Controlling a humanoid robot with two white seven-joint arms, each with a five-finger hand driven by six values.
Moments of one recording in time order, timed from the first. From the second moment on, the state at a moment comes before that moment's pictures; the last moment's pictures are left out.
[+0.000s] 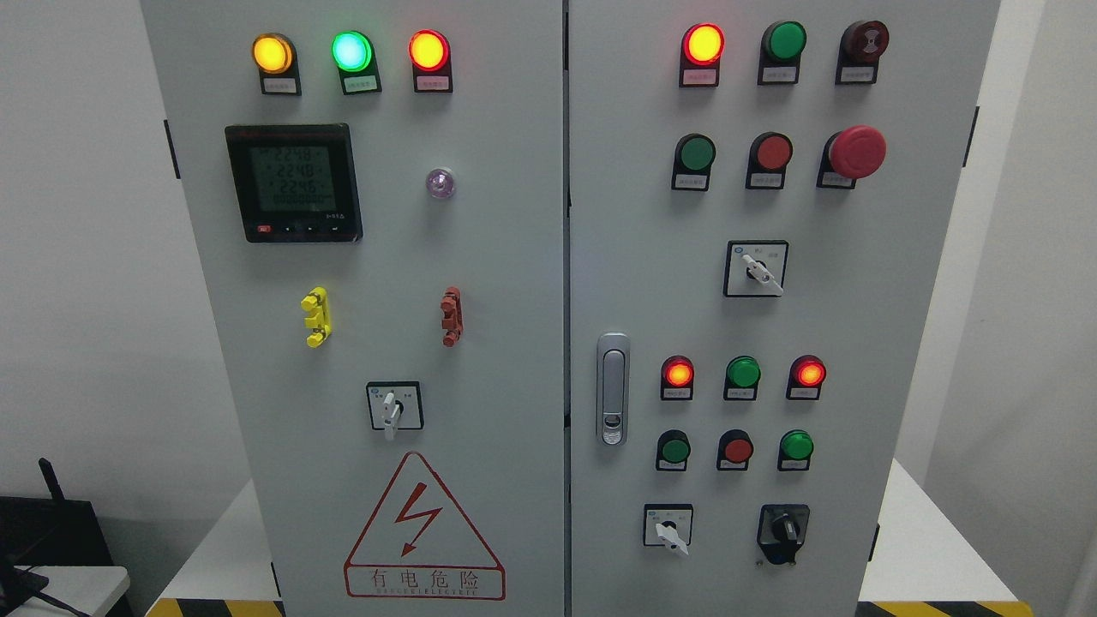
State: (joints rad) left arm 0.07 0.05 0.15 0.00 0.00 -0.15 -0.21; right arm 0.12 0.12 0.00 -0.11 0.00 0.01 -0.06
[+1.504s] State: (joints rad) left arm 0.24 0.07 0.32 -0.35 -0.01 -0.22 -0.17; right arm 0.12 0.12 0.00 -0.11 0.00 0.01 -0.06
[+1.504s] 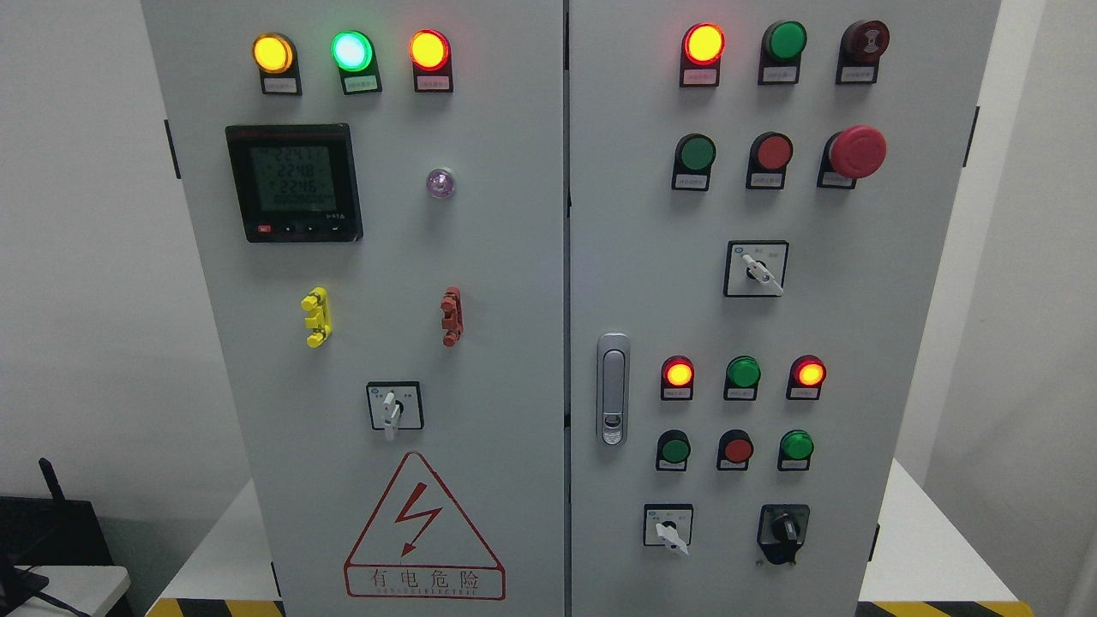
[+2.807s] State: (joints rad) left arm 0.24 0.06 0.73 -1.39 -0.04 -0.34 -0.30; right arm 0.12 0.12 0.00 -0.11 0.00 0.01 -0.06
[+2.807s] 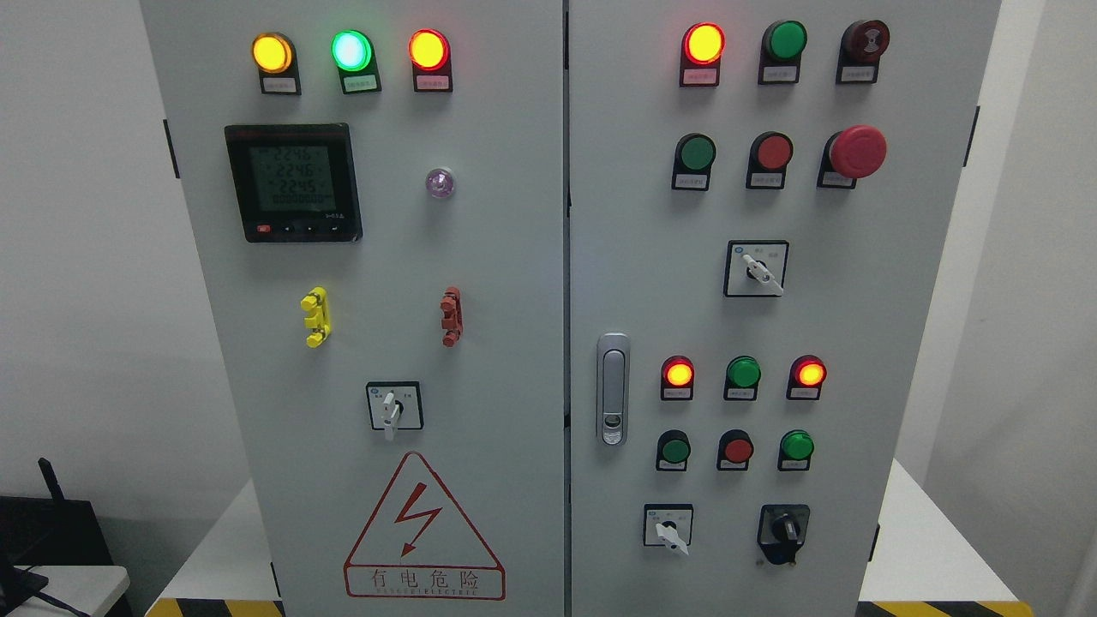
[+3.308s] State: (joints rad) left arm 0.16 0.07 0.65 -1.66 -0.04 -0.36 -0.29; right arm 0.12 0.12 0.00 -0.11 0.00 0.01 -0.06
